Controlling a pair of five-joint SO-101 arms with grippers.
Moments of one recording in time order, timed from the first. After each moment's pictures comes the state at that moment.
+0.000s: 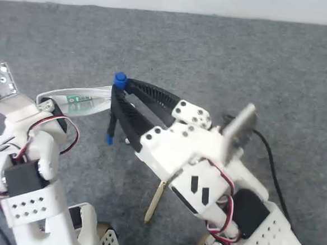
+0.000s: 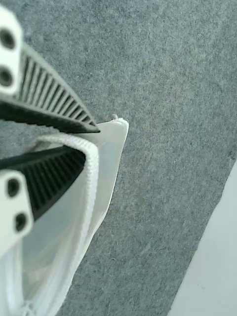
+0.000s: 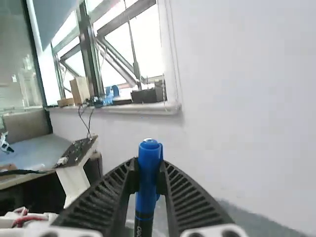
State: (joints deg) left arm -25.8 -61.8 45.0 66.2 14.9; right arm -52.0 -62.8 41.5 15.2 -11.3
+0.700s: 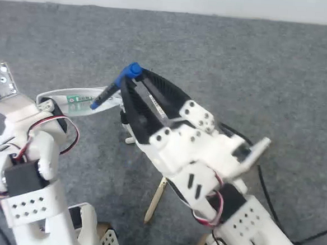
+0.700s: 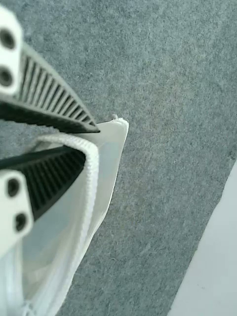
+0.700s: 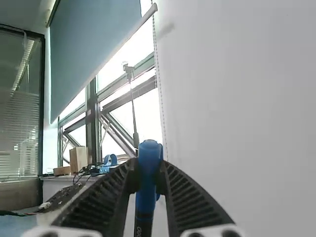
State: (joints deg) left arm -25.8 -61.8 45.0 66.2 14.9; right arm -48.9 -58.0 56.7 -22.2 -11.3
